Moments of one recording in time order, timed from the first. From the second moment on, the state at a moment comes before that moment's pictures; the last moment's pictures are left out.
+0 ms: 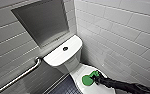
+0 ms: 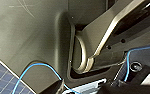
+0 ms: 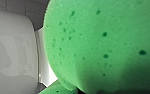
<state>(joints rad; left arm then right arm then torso) 1.36 2.87 -2.27 0.26 0.16 -0.11 -0.57 2.87 -2.31 -0.64 -0.03 1.46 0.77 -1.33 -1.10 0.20</state>
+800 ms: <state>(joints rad) 1.36 2.87 -2.27 0.27 0.16 -0.11 -0.74 2.52 -2.02 -0.64 0.13 1.46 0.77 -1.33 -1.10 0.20</state>
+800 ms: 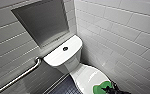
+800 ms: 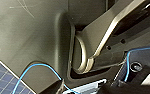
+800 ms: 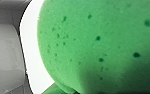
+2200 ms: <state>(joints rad) 1.35 2.88 -2.27 0.27 0.16 -0.11 -1.06 2.10 -1.71 -0.64 0.30 1.41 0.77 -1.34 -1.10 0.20</state>
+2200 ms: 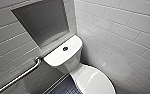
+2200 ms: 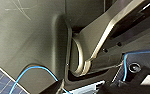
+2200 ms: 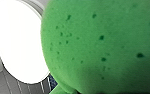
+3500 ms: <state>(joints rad) 1.35 2.88 -2.27 0.27 0.16 -0.11 -0.52 2.69 -1.74 -0.70 -0.38 1.38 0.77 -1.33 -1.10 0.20</state>
